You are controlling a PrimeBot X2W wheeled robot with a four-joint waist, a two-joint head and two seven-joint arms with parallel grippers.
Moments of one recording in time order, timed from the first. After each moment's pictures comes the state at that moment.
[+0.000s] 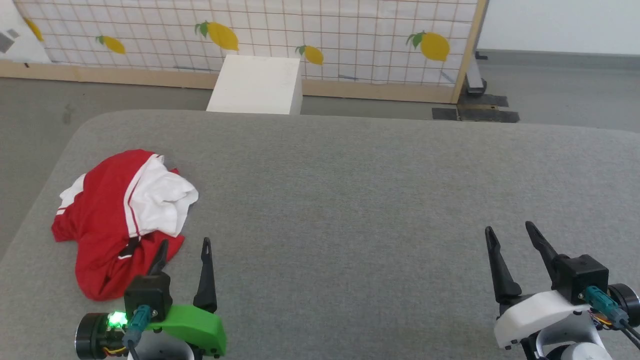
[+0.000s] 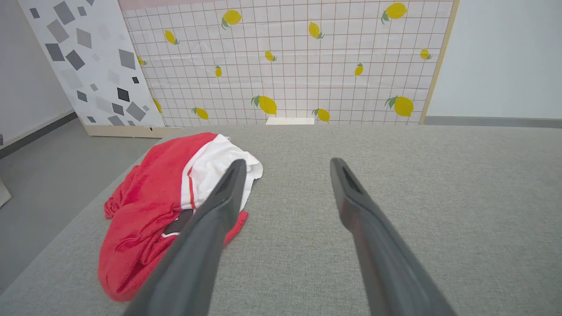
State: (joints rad) left arm 0.05 0.06 -0.01 -0.02 -0.02 0.02 -0.07; right arm 0.02 -0.05 -0.04 0.04 0.03 0.13 -0.07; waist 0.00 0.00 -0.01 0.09
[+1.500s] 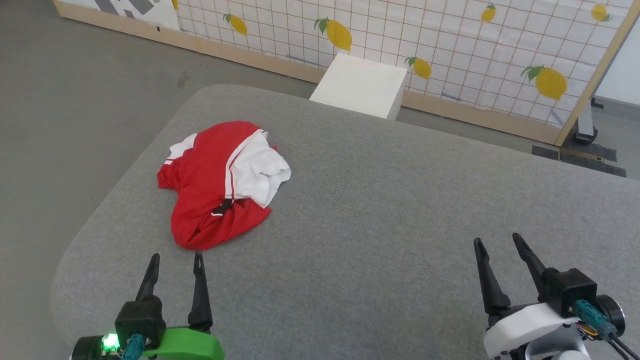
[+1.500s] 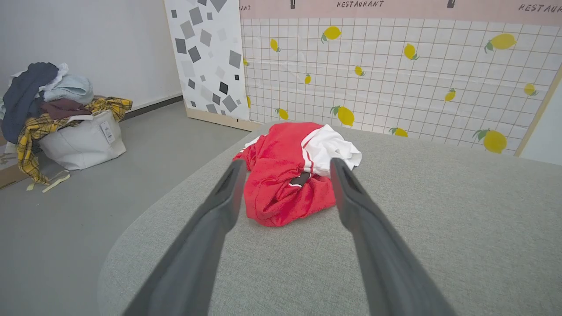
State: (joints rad) left arm 0.13 0.06 -0.02 -0.05 -0.04 0.07 -0.16; right arm 0.02 -0.05 -0.01 0.13 0.06 0.13 -0.16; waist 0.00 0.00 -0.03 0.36
